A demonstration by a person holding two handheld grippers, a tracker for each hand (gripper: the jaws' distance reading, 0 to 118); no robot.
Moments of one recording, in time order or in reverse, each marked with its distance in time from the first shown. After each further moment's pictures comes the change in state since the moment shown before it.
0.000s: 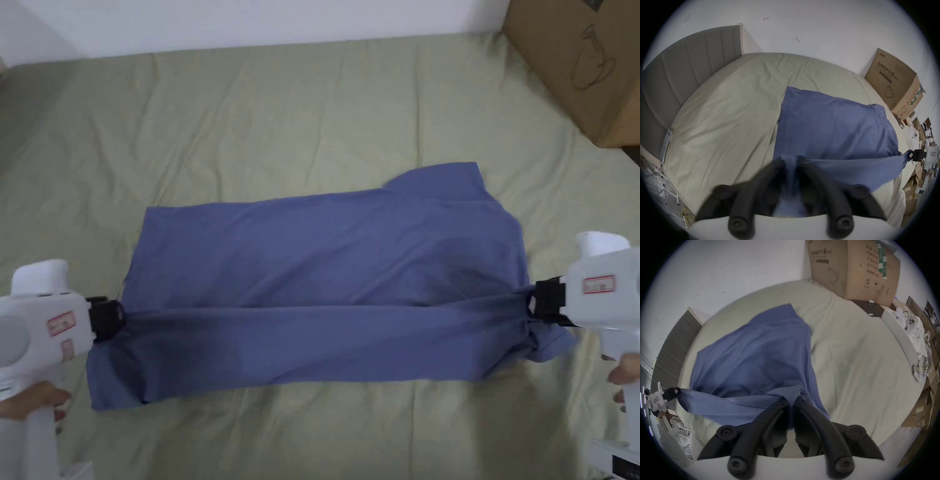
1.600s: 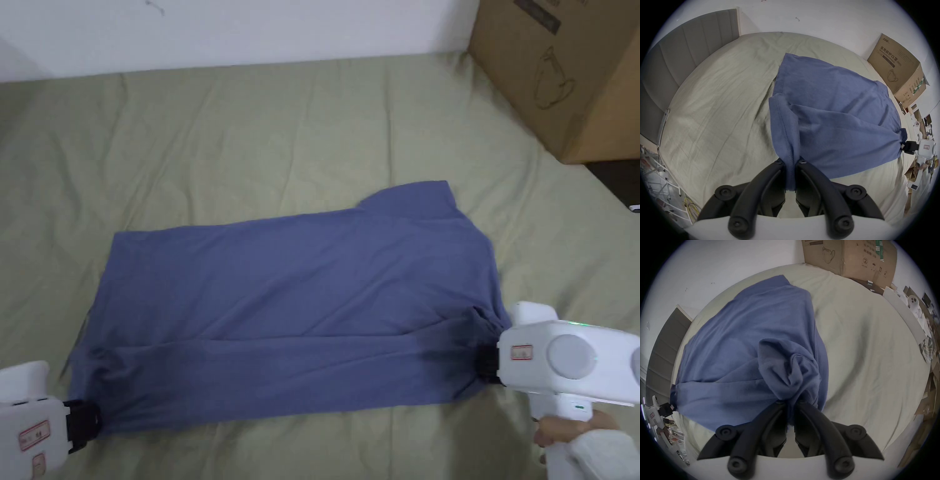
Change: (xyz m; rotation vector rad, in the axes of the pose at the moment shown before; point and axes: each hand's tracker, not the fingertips) left arm 0.005 -0.069 0.019 -0.146 -0.025 0.007; right arm -0.002 -0.053 -0.040 -0.020 -0.022 -0.068
